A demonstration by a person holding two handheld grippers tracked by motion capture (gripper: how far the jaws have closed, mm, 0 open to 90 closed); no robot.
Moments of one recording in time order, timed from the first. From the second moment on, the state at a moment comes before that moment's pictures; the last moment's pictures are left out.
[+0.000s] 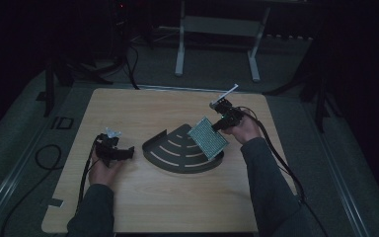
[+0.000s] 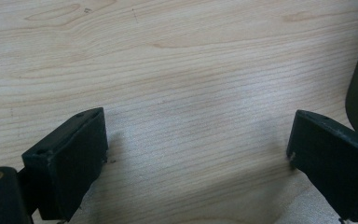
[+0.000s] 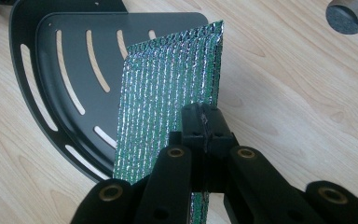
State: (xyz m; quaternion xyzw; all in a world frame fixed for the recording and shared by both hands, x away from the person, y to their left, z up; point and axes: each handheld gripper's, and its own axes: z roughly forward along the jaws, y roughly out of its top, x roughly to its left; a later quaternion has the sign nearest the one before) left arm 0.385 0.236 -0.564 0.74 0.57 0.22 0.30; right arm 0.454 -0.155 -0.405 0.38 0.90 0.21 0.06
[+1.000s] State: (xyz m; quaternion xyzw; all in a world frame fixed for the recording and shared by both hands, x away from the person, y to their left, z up) left arm 0.385 0.236 -0.564 0.74 0.57 0.22 0.30; right arm 0.453 -0.134 -0.430 0.37 0.91 0.20 0.05
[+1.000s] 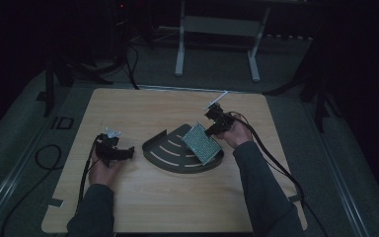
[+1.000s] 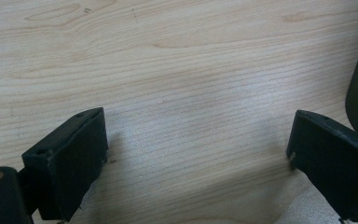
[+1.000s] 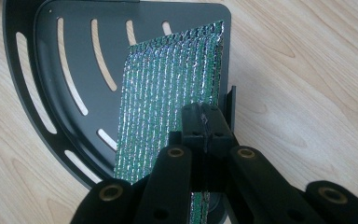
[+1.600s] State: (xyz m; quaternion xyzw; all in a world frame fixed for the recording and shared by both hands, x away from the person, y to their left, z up) left arm 0.385 0.236 -0.564 0.74 0.57 0.22 0.30; right arm 0.453 -0.129 -0.439 0.36 0.91 0.19 0.06
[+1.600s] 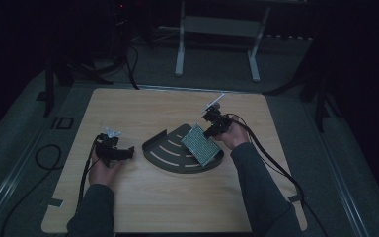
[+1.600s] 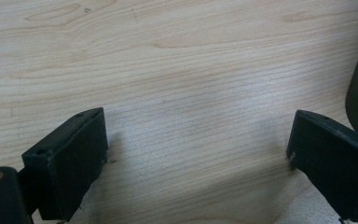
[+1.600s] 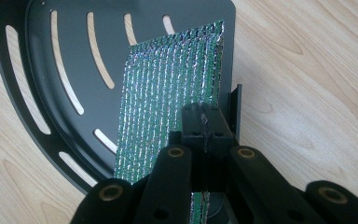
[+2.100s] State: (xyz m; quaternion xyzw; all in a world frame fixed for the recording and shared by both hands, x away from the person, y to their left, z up) left arm 0.385 0.236 -0.564 0.74 0.57 0.22 0.30; right arm 0.454 -0.133 -0.453 0.37 0.91 0.18 0.05
